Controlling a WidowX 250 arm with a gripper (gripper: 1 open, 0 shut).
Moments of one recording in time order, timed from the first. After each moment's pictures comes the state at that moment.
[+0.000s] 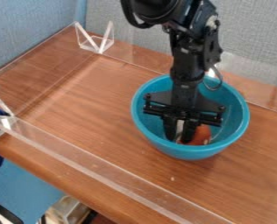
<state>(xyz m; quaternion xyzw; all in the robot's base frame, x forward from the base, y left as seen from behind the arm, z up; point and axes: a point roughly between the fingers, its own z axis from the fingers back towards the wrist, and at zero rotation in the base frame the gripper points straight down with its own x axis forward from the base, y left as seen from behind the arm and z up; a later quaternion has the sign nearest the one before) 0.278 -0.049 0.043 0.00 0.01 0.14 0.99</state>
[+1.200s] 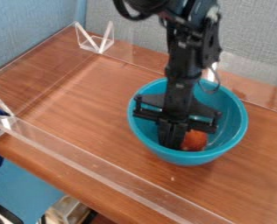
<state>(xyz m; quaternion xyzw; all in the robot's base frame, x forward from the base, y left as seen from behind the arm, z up) 0.254 -0.051 0.070 0.01 0.04 0.13 0.99</state>
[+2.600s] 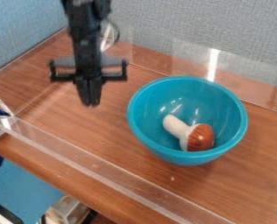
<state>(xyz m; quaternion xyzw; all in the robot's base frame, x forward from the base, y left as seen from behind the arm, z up) 0.260 0.082 0.075 0.01 -0.01 0.30 0.95</state>
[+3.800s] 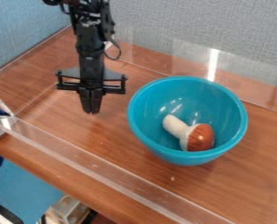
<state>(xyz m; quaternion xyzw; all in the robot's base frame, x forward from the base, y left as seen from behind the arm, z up) 0.282 0.097 0.039 0.03 0.02 0.24 0.97</state>
